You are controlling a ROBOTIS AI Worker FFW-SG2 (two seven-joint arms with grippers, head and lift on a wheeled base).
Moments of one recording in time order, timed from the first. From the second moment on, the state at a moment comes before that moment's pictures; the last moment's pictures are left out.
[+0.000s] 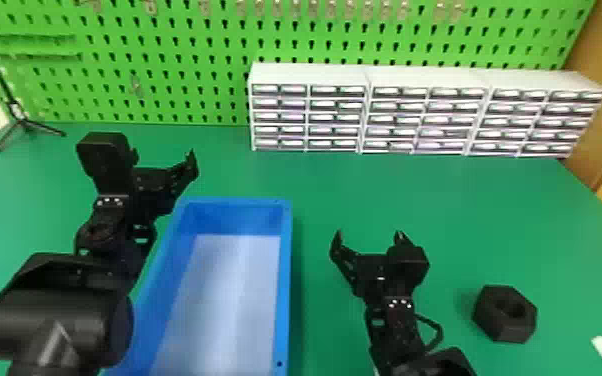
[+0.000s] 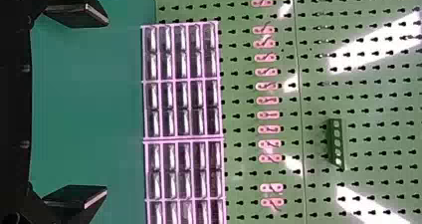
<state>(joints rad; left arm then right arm) -0.11 0.13 -0.05 -1.72 0.14 0.21 0.05 -0.06 -0.01 0.30 -1.28 -0.07 -0.32 -0.27</state>
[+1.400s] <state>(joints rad) -0.07 0.14 0.03 -1.77 0.13 0.20 0.05 0.32 -0.05 -0.15 -1.98 0.05 0.38 0.18</state>
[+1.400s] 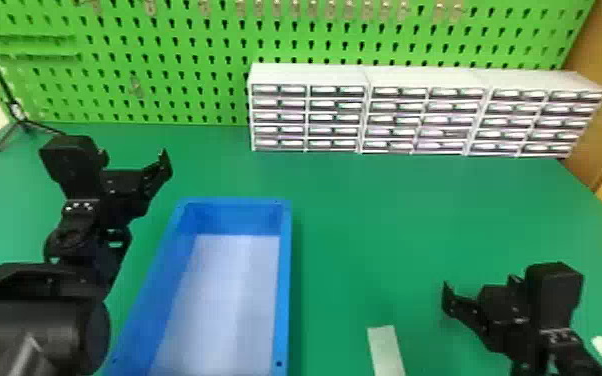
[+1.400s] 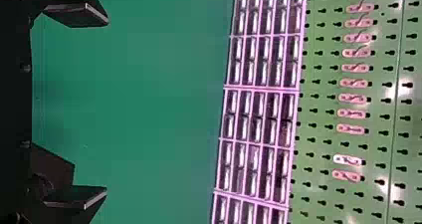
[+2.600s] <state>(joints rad) -0.05 0.18 0.08 -1.81 0.12 0.22 0.05 0.29 -0.38 -0.29 -2.14 -0.03 0.89 0.49</state>
